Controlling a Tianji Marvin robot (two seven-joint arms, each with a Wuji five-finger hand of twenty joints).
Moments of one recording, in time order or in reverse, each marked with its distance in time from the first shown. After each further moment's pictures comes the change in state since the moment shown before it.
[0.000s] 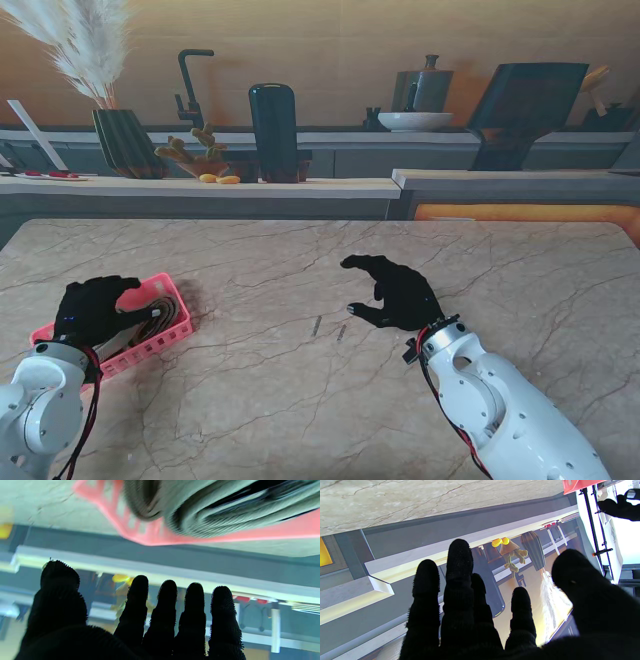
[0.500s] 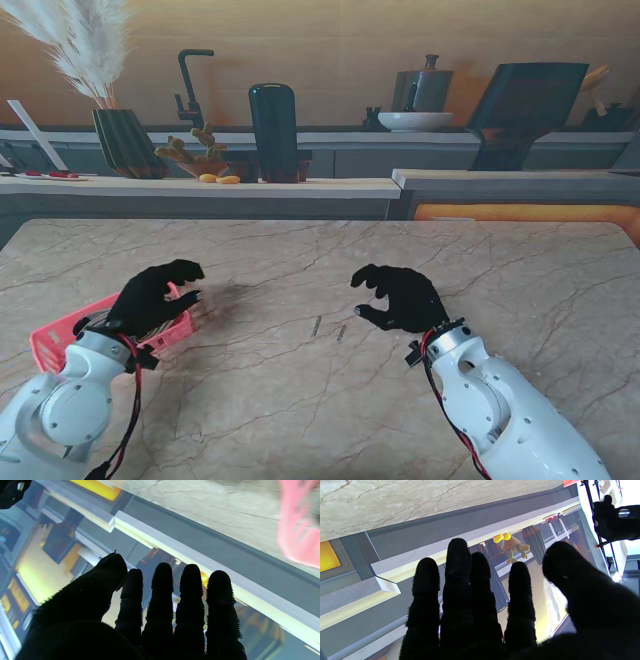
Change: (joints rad) left arm -0.079 -0.029 0.127 -0.005 -0.345 -0.255 -0.024; right arm -0.032 -0.006 0.030 -0.015 0.033 -0.011 -0.007; left_hand 0.104 -0.233 0.595 -0.008 -0.067 -0.101 0.458 0.302 0.157 -0.087 0.243 0.312 0.203 -0.048 0.231 0.245 0.226 -0.048 0.207 0.186; right_hand 0.071 -0.113 0.105 -0.024 0.395 -0.007 0.150 0.060 0.368 -0.064 0.057 0.039 0.053 0.015 -0.207 -0.079 0.032 0.001 0.000 -0.034
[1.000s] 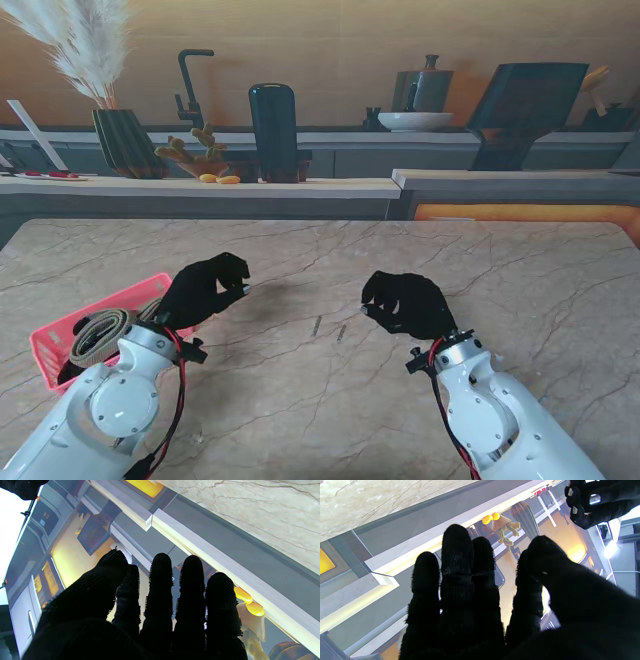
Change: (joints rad) left arm -0.082 -0.035 0.173 0.029 -0.088 -0.026 0.072; right arm -0.084 -0.024 0.057 -0.052 0.091 -0.076 -0.053; left_hand 0.061 0.001 -0.081 -0.010 0.045 -0.060 0.164 -0.018 0.163 -0.016 0.029 0.132 0.116 0.016 0.136 0.107 0.081 0.001 0.268 0.088; right_hand 0.141 -0.039 0.008 -0.054 0.203 -0.121 0.225 -0.130 0.257 -0.032 0.088 0.048 0.182 0.004 0.169 0.093 0.093 0.000 0.054 -0.013
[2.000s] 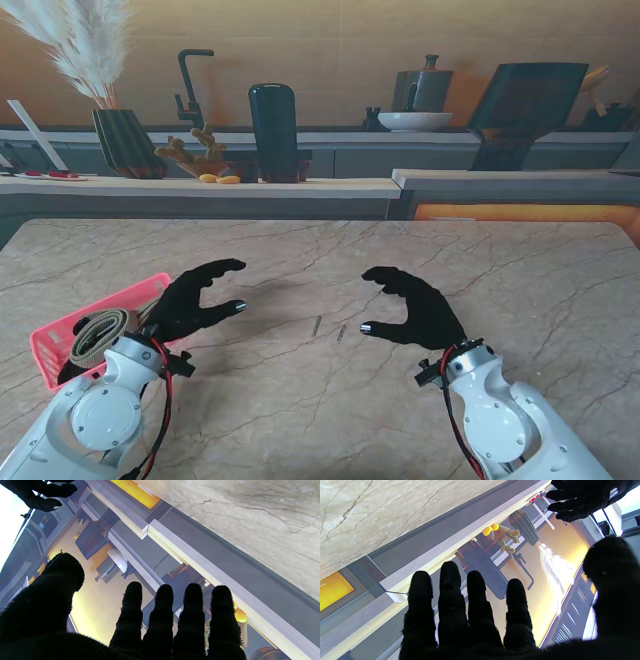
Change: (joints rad) left arm 0.071 0.006 -0.078 -0.028 -0.049 -0.028 -0.096; right arm -0.066 0.011 0.063 -0.059 0.122 -0.010 0.147; left_hand -0.396 -0.001 0.003 0.000 -0.120 0.069 -0.559 -0.274 -0.386 0.040 -0.308 -0.482 -0.295 -0.001 -0.456 -0.373 -0.244 0.019 -0.657 -0.320; right_hand -0.266 0.041 -0.328 0.079 -0.443 0.208 -0.457 0.168 -0.541 0.088 -0.264 -0.069 -0.438 0.115 -0.428 -0.198 -0.263 0.089 -0.286 -0.035
